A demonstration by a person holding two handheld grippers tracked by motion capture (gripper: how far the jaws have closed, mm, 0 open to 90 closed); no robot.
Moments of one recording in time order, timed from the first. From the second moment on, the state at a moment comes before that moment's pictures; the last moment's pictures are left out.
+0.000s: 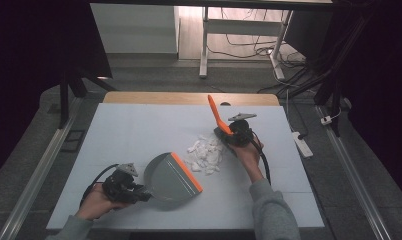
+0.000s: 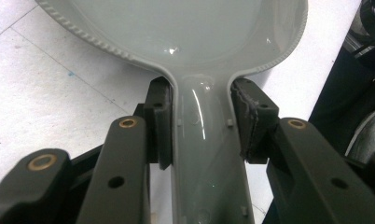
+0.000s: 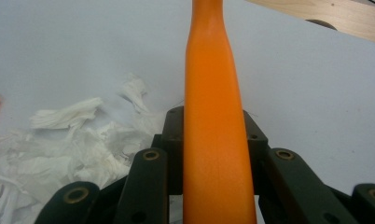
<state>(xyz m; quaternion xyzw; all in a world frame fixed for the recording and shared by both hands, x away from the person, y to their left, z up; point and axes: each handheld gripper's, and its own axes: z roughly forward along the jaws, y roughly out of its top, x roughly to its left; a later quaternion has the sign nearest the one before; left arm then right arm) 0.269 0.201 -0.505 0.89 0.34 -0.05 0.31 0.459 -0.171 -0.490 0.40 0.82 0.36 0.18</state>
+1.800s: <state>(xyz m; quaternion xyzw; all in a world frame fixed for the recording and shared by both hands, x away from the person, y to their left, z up) 0.270 0.199 -0.507 0.89 0.34 -0.06 0.31 0.409 -0.132 -0.467 0.34 0.83 0.42 0.17</state>
